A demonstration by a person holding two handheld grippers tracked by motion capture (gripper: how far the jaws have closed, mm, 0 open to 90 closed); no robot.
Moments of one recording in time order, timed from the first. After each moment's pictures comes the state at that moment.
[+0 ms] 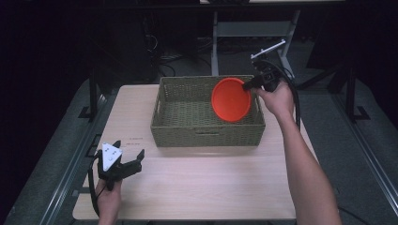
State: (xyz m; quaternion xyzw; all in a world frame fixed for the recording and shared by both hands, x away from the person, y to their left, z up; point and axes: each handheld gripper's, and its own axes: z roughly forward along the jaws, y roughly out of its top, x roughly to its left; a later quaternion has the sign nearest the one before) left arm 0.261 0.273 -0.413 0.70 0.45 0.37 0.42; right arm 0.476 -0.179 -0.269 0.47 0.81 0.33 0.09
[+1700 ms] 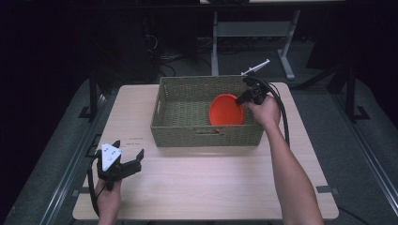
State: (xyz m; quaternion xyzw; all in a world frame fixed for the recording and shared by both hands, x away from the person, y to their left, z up) left arm 0.261 0.275 -0.412 0.70 0.45 0.37 0.42; right arm 0.497 -0.164 -0.342 0.50 0.81 0.29 0.05
